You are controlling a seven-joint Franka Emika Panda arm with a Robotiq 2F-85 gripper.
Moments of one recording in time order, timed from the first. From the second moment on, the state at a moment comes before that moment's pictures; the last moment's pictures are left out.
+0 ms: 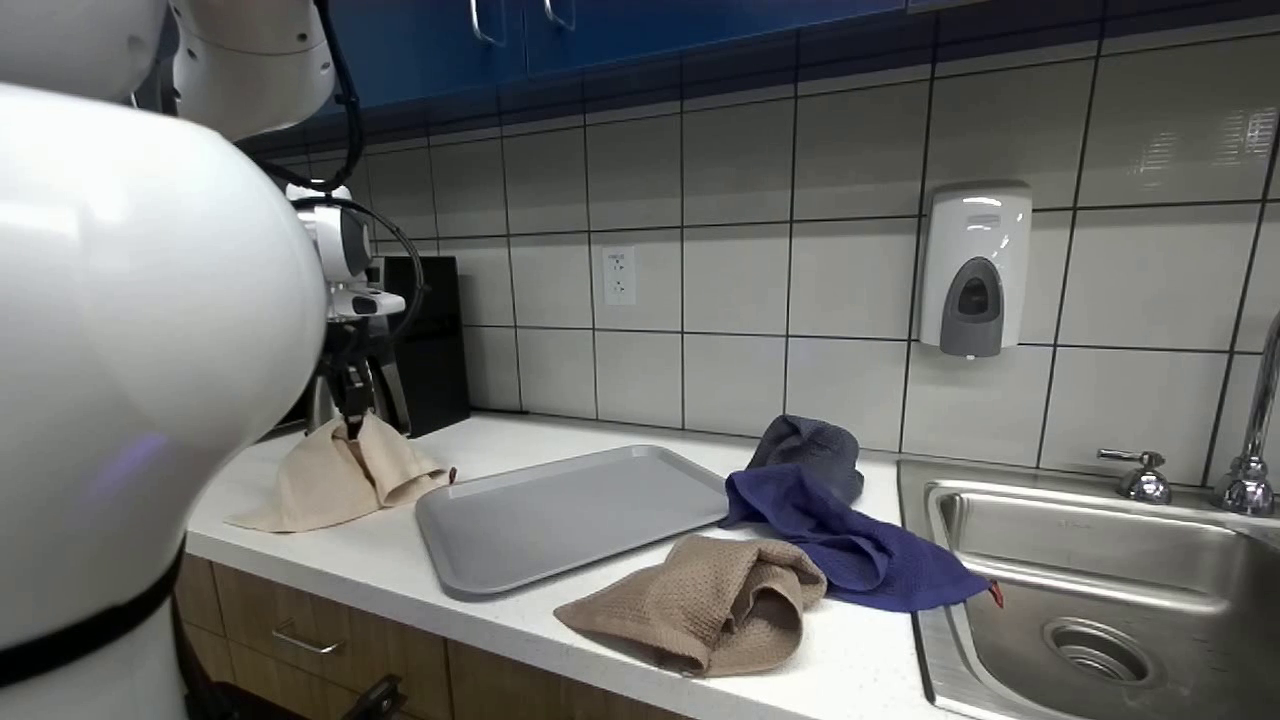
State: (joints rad) arm 0.52 0.49 0.22 -1.84 -0.17 2.33 1.19
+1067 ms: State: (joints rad) arm 0.53 0.53 0.21 -1.82 -0.17 2.32 1.19
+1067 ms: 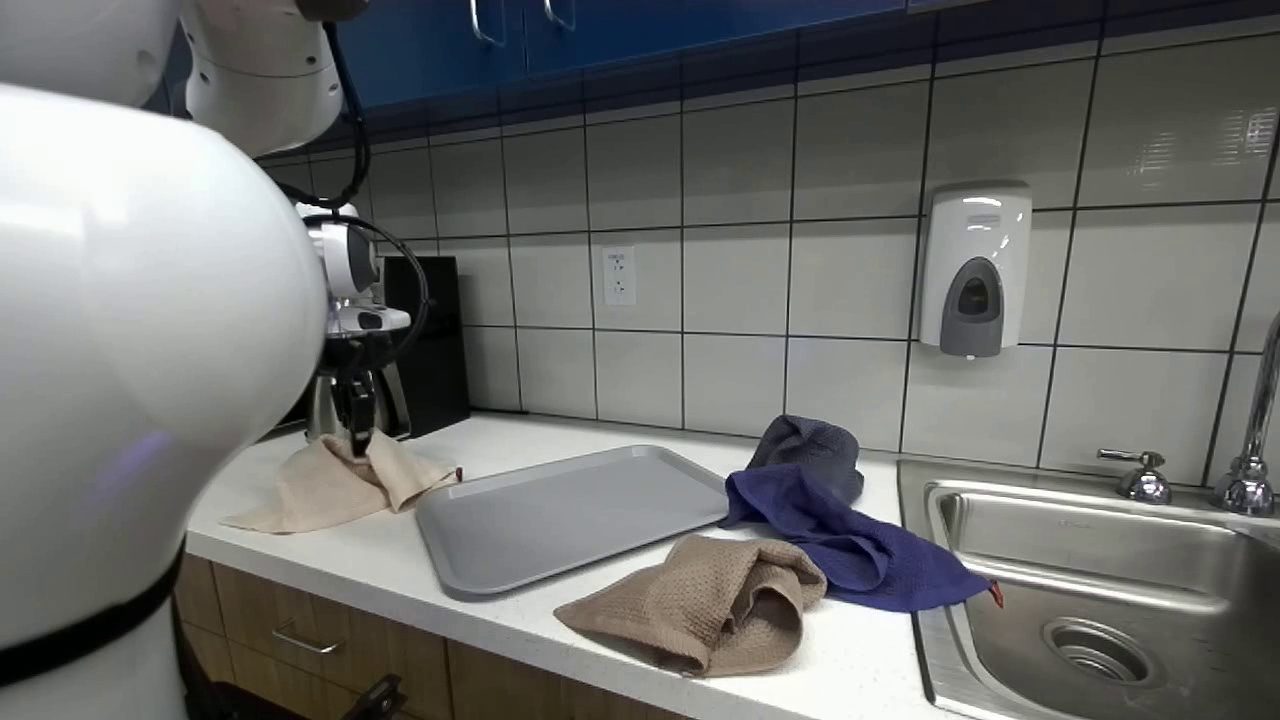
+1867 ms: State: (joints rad) arm 0.53 0.48 0.19 -1.82 -0.17 2.31 1.19
